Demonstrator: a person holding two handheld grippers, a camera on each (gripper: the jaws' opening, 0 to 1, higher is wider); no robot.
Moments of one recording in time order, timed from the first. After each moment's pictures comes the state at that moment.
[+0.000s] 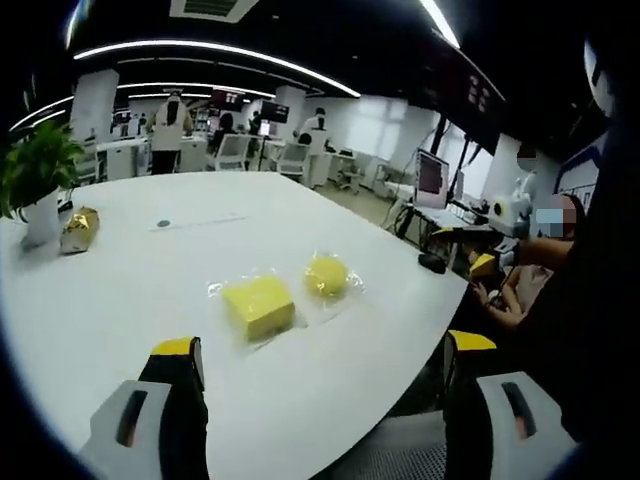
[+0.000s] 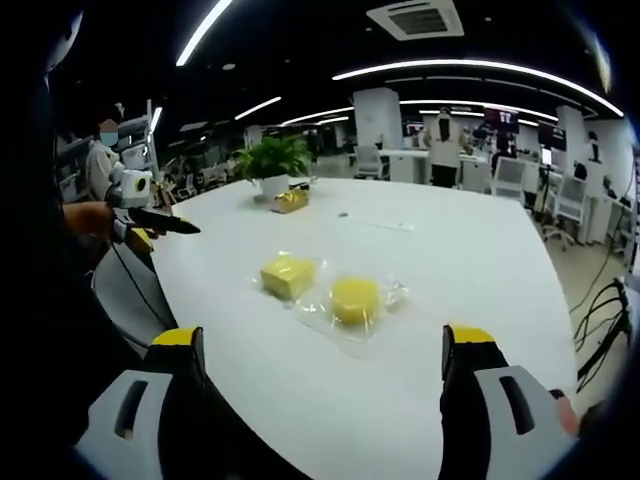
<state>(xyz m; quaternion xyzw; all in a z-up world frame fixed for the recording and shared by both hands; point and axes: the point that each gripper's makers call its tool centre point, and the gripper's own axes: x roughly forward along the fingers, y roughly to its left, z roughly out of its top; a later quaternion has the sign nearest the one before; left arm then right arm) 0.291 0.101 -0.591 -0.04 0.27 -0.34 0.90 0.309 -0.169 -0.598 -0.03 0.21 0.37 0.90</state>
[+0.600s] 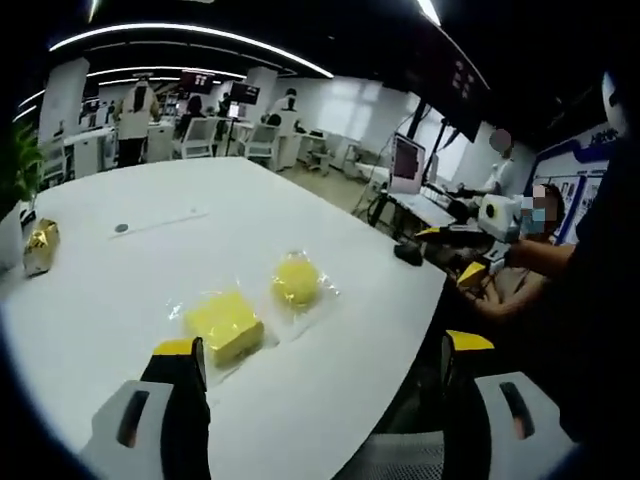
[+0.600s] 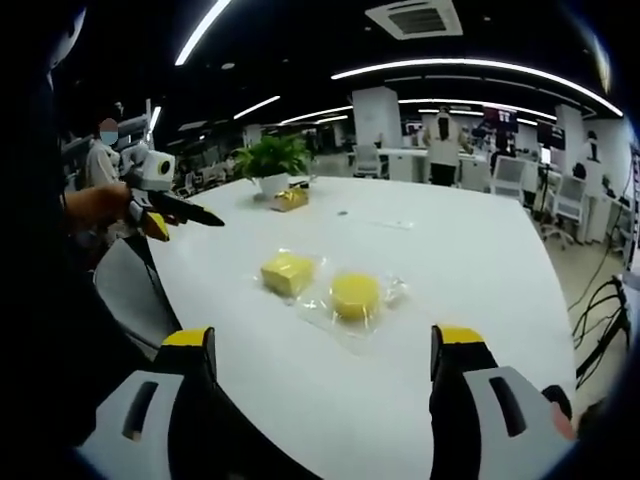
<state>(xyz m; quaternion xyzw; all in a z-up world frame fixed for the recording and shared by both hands) 0.324 0.040 -0.578 -0.02 0.28 -0.43 0.86 0.303 -0.174 -0.599 -0.03 0.22 0.37 0.90</state>
